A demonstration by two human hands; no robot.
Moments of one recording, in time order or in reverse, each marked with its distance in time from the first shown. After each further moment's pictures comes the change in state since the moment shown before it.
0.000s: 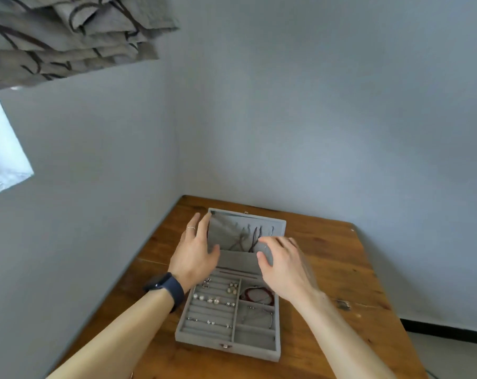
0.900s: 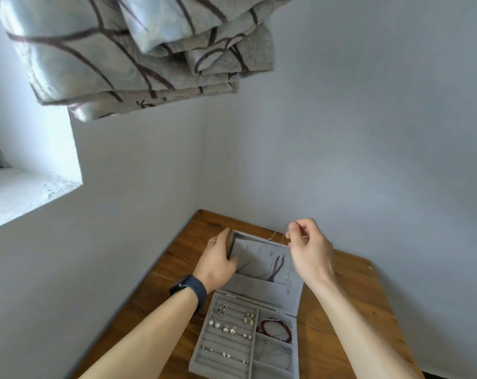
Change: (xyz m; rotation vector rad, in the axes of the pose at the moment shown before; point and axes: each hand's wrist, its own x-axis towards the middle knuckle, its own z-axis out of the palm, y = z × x) left_hand 0.041 -0.015 -0.004 -0.326 -0.091 -0.126; right_hand 0.078 -0.038 -0.031 0.458 0.248 0.268
